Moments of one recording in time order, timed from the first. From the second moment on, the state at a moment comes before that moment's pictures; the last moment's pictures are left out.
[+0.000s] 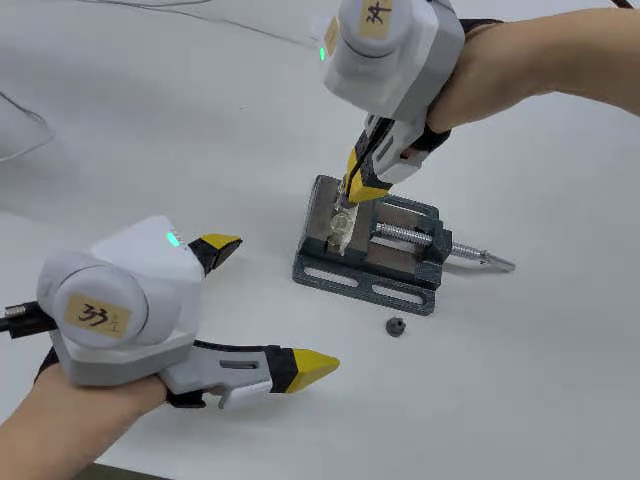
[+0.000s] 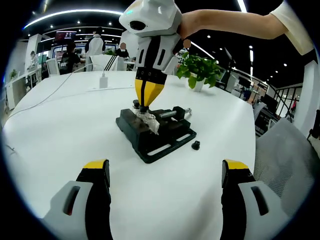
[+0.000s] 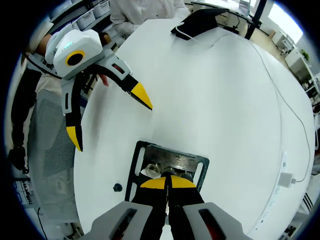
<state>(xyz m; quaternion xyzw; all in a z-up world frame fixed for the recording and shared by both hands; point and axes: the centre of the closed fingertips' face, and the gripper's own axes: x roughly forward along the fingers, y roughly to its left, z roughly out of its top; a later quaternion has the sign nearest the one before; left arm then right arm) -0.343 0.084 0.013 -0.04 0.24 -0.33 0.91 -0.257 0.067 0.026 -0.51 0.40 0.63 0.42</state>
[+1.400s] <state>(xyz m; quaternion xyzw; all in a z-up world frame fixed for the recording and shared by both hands) -0.346 0.089 0.046 -0.01 0.22 -0.33 0.92 -0.250 0.069 0.027 -0.45 0.43 0.62 0.49</state>
